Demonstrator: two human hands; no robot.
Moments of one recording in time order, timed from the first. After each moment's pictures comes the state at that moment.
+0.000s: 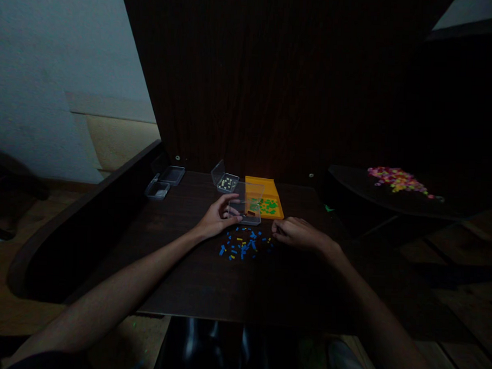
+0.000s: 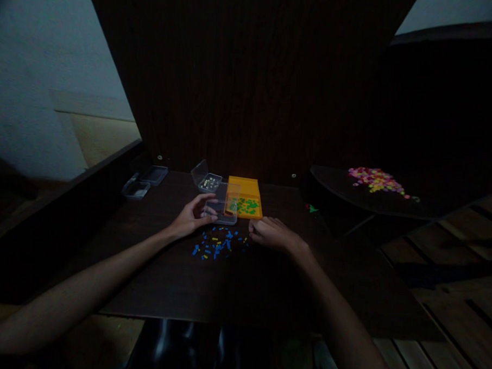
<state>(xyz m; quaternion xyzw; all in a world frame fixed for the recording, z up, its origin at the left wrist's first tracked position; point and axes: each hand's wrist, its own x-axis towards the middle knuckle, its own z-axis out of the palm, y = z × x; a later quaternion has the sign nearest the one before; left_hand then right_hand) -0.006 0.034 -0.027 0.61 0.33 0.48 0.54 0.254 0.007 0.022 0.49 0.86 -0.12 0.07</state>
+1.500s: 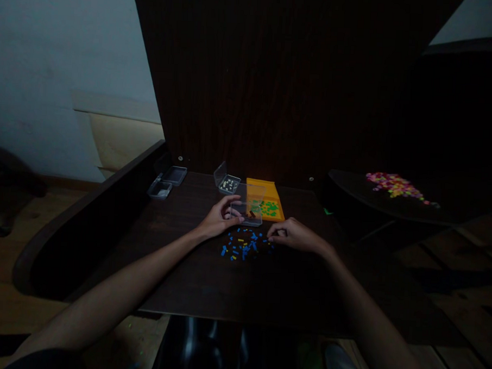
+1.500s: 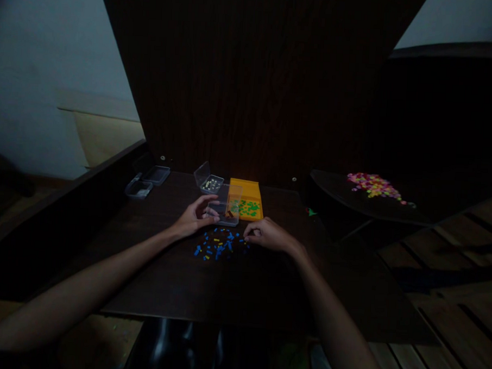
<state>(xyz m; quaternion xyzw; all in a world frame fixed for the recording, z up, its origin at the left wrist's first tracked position) -0.005 0.037 -0.031 0.60 0.32 0.49 0.55 0.254 0.012 0.018 0.43 0.85 -0.28 -0.07</state>
